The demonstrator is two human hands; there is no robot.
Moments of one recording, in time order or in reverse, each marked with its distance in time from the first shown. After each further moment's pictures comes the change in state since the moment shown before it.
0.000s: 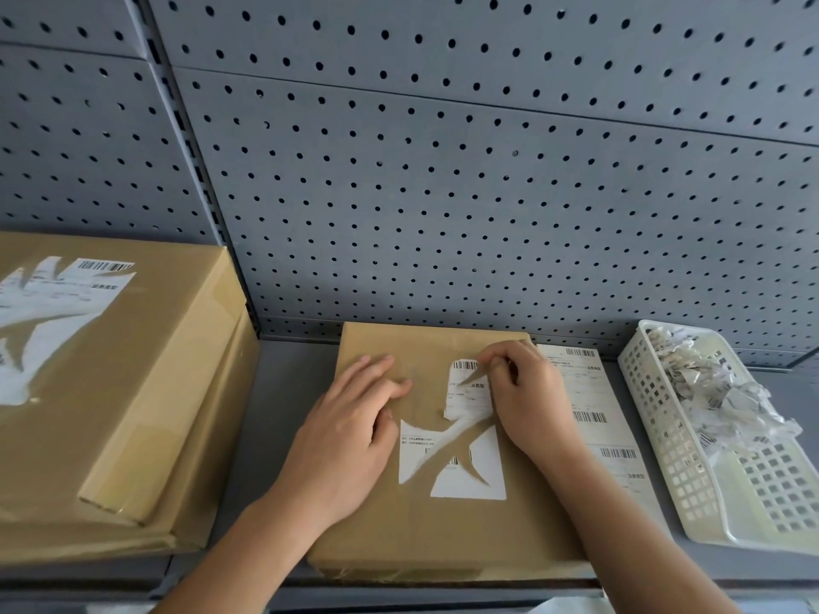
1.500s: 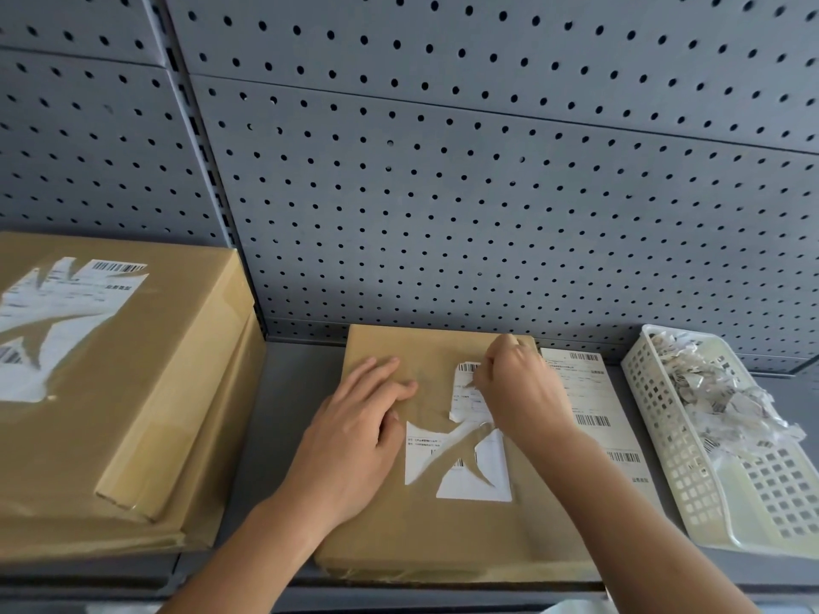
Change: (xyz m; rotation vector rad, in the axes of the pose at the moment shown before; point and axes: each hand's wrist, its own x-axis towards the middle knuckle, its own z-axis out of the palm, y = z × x) left_hand 0.000 -0.005 0.003 -0.015 0.013 0.011; right_hand 0.017 -0.024 0.003 -0.479 -0.168 0.051
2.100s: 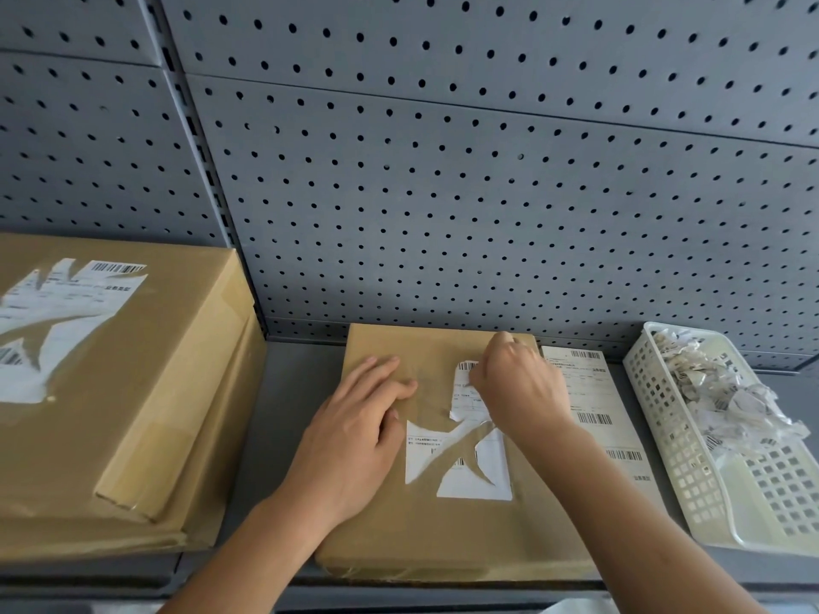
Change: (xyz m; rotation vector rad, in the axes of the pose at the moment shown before) left_hand 0.000 0.002 -0.001 -0.005 -0.004 -0.015; right_hand 0.002 -0.006 -0.003 -0.130 -0.044 0.047
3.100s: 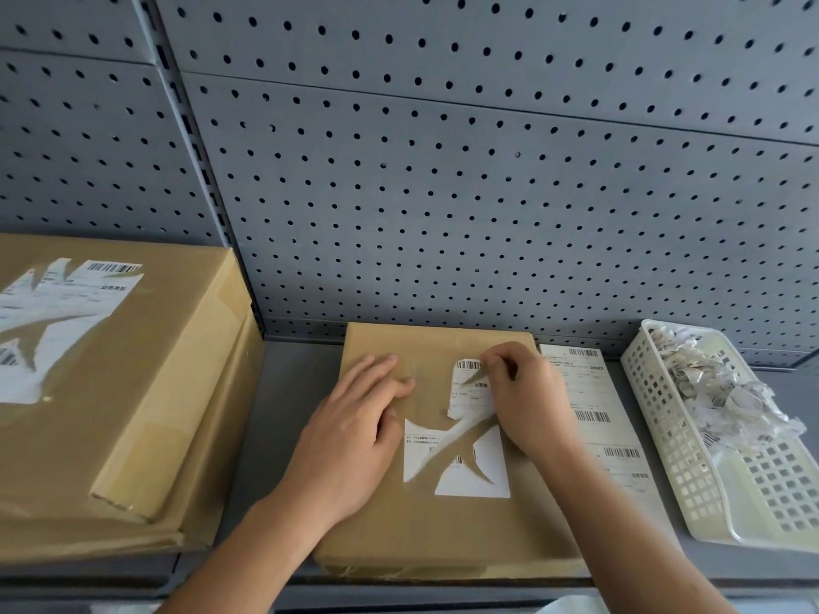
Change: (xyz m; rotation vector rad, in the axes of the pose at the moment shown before) left_hand 0.000 0.002 -0.002 0.012 -0.003 0.000; right_hand -0.019 0.015 0.006 0.611 0.131 0.062
